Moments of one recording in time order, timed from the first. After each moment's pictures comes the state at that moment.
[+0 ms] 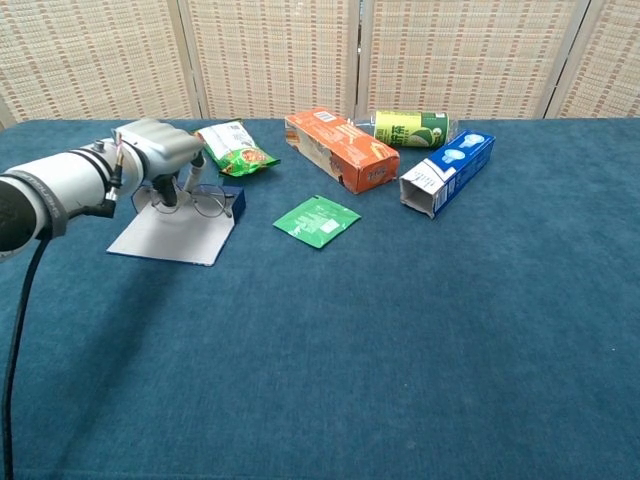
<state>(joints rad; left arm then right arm) -1.04 -1.76 -0.16 -0.98 0.62 0.87 0.85 -0.03 -1.06 0.03 -1.61 -1.52 1.55 0.17</state>
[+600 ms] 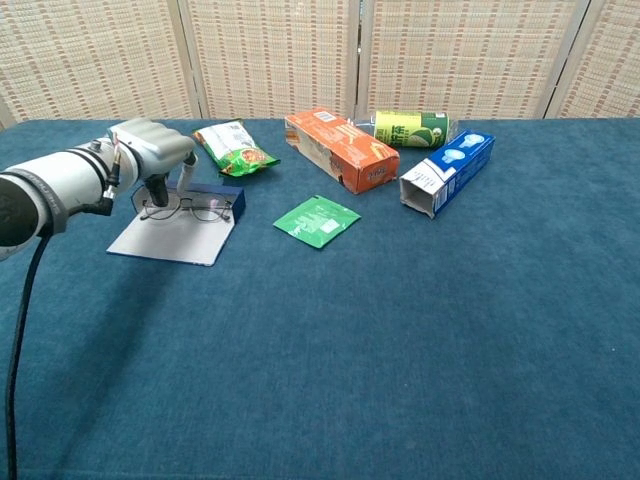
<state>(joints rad) -1.03 -1.77 -0.18 -0.96 0.60 0.87 0.90 -0.04 -1.05 0.03 -1.62 -1.52 1.56 0.16</state>
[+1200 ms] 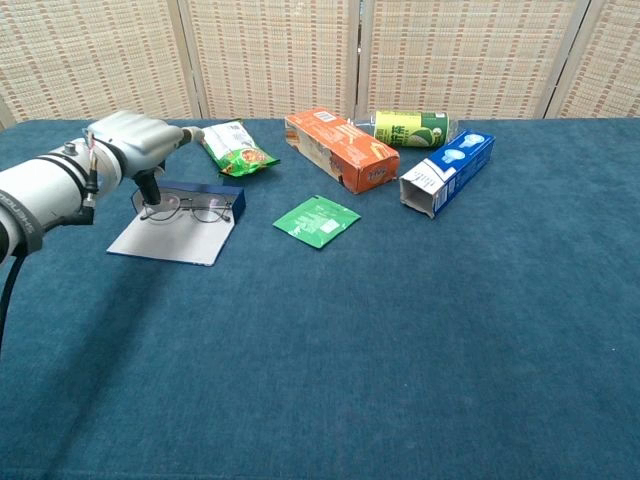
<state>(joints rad) -0.96 -1.75 -0.19 -1.04 0.72 1.00 0.81 -0.04 -1.06 0.03 -1.62 -1.53 1.56 0.16</state>
